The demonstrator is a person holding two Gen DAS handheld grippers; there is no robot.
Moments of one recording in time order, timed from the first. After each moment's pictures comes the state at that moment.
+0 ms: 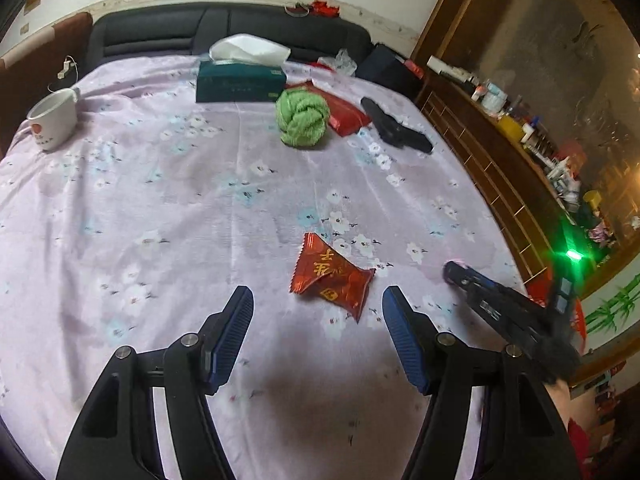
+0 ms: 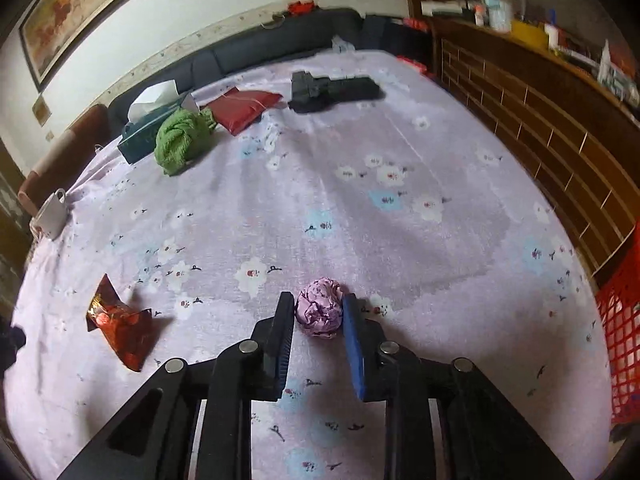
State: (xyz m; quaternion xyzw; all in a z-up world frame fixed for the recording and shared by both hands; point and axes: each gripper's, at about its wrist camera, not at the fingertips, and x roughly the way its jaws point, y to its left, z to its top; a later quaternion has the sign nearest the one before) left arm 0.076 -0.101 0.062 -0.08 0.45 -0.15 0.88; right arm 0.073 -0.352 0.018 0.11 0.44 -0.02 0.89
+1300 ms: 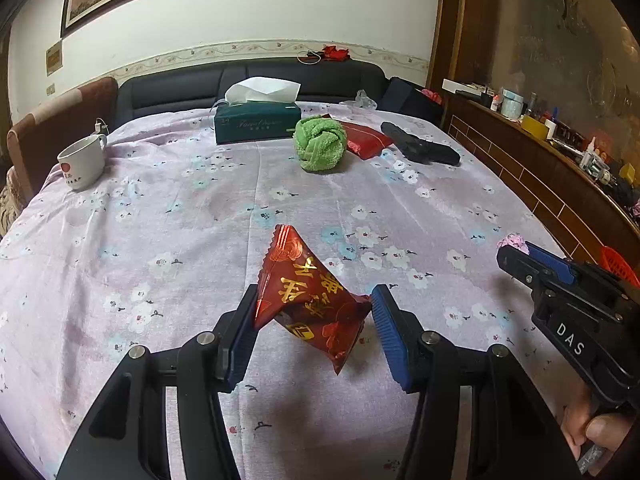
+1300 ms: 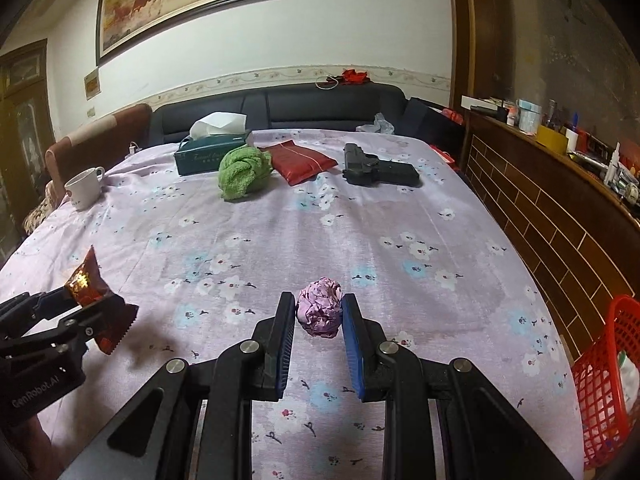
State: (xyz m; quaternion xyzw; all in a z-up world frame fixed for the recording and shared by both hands) left arm 0.051 -0.122 0.033 -0.01 0.34 -0.08 0.94; right arm 0.036 -0.310 0.045 0.00 0.32 0.02 0.95
